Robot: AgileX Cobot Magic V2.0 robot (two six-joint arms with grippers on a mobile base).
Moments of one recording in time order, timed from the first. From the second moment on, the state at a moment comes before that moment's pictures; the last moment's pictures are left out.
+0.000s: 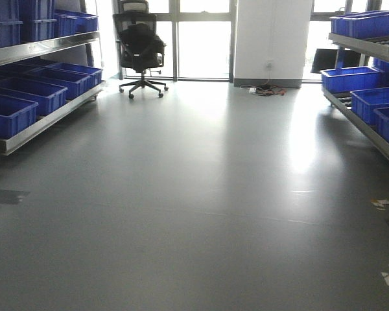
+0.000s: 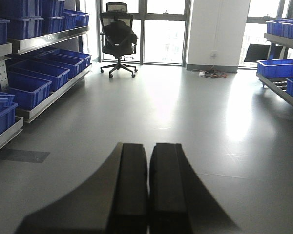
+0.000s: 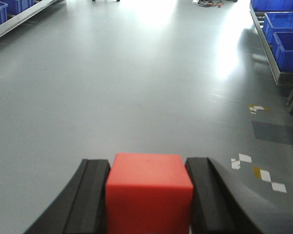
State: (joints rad) left arm -0.06 -0.01 0.01 -0.10 0.08 0.05; right arm 0.25 0.15 -0.48 -0.28 0.71 0.26
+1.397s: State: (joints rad) left arm -0.06 -0.01 0.01 -0.10 0.08 0.05; right arm 0.25 0.15 -0.48 -0.28 0.71 0.26
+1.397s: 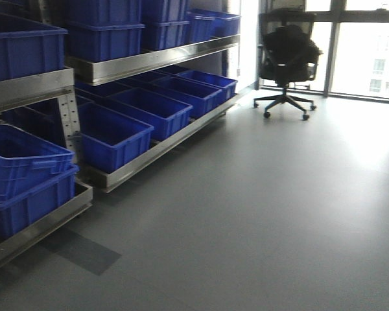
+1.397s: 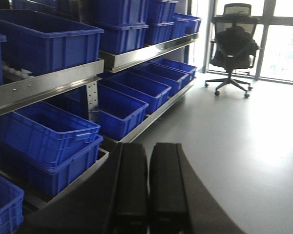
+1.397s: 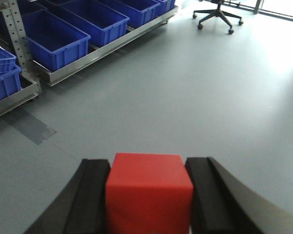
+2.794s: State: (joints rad) left arm -0.06 -0.01 0.01 -0.10 0.08 0.05; right arm 0.25 0.15 -0.48 -0.28 0.71 0.25
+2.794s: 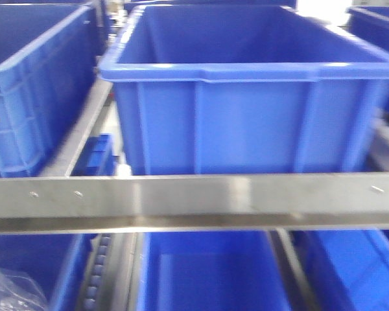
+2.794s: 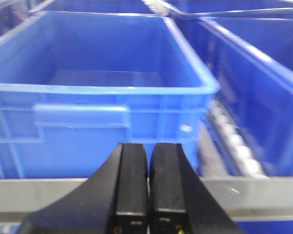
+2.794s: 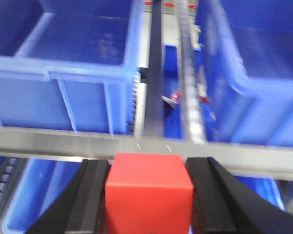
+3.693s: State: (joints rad) left arm -0.06 -0.01 0.01 -0.10 0.08 0.05; right arm 0.25 0.15 -0.48 -0.28 0.71 0.25
